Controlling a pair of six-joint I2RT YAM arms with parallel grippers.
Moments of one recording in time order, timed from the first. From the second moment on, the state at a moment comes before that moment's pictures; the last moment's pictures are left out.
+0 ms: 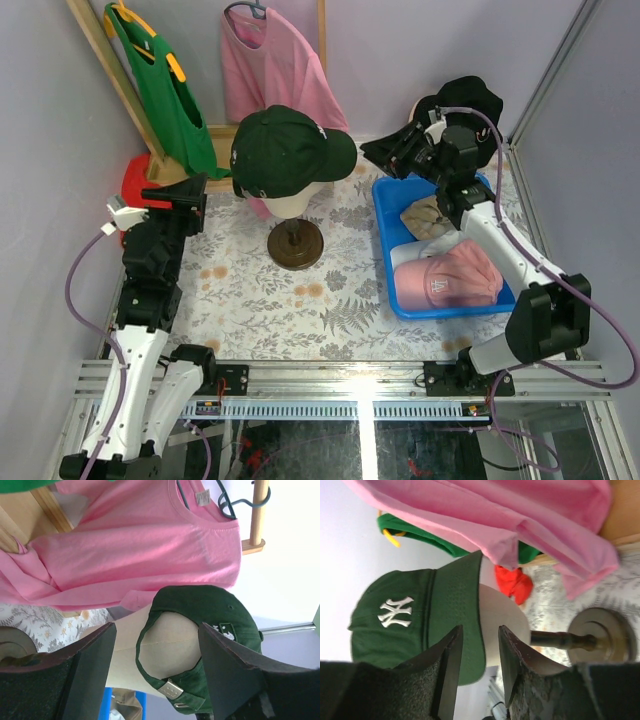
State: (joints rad) left arm -0.09 0.65 0.77 -0.08 -0.11 -1.33; right arm 0.29 1.50 1.24 0.18 -0.50 1.19
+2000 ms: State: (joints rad) left arm -0.09 0.67 0.89 -0.24 -0.13 -0.96; right arm 0.06 1.45 1.11 -0.59 0.24 0.64
